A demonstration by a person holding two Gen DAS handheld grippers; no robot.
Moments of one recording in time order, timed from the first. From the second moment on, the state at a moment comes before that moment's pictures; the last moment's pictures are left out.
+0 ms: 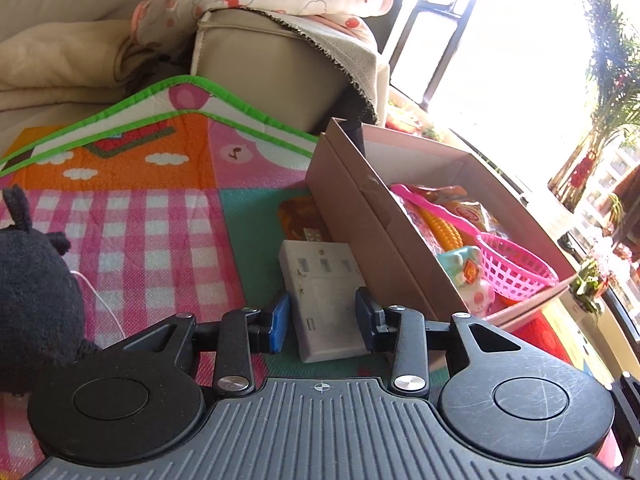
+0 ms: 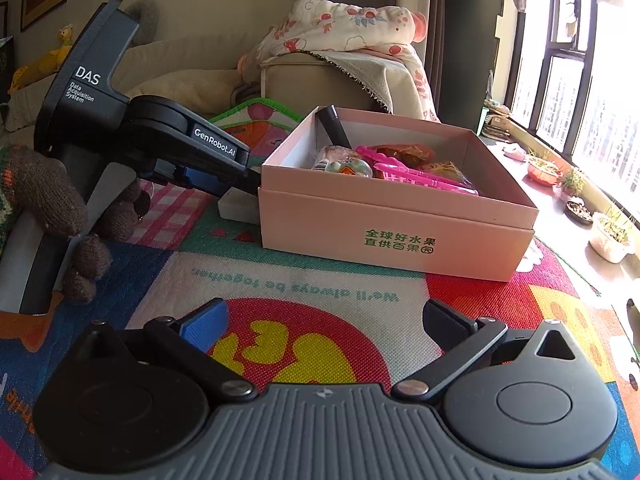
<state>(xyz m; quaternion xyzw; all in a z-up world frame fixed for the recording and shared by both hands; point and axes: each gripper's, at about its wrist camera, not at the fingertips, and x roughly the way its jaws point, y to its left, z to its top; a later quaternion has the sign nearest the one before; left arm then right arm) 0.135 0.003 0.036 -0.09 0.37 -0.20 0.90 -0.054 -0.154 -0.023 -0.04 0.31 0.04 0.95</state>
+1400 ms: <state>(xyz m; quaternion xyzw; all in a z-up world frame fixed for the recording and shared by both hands) -0.051 0.017 0.032 0.04 0.31 -0.25 0.92 -0.040 -0.178 -0.018 0.06 0.33 0.07 0.94</state>
